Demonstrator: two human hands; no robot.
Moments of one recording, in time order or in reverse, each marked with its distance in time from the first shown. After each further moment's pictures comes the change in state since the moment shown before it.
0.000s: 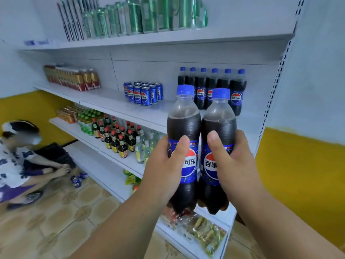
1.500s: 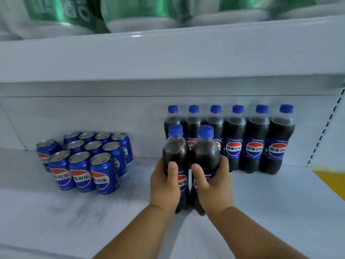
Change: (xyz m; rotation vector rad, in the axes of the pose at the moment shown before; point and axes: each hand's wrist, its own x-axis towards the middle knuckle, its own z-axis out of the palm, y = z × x) left_hand 0.545 -0.154 -0.029 -0.038 -0.162 0.192; right_hand 0.426 0.158 0.242 -0.208 0.508 -0.046
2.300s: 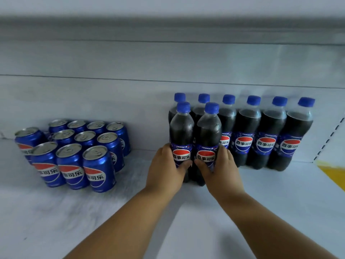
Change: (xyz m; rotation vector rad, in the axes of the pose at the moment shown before) left_hand 0.058 -0.034 -0.012 0.606 -0.257 0.053; right_hand 0.042 0.031 0.017 -0.522 -0.095 -0.033
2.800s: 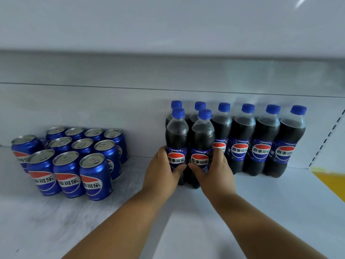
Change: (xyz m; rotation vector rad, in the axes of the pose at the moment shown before) left_hand 0.010 -0.007 0.003 -0.045 0.020 0.054; right_hand 0.011 -0.002 0.006 0.012 0.047 0.011
